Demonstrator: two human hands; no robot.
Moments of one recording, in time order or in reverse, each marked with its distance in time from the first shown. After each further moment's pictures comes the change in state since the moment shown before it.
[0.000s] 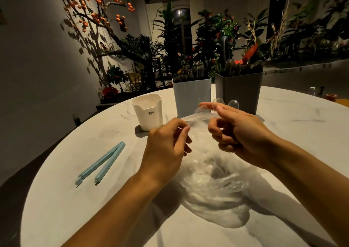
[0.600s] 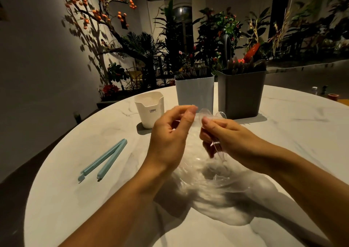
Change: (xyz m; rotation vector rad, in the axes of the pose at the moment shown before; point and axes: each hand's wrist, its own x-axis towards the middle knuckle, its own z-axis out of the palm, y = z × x) left_hand 0.010 0.028 -0.004 -0.432 0.030 -0.216; right_hand 0.001 0.014 0.013 -0.324 -0.102 -0.029
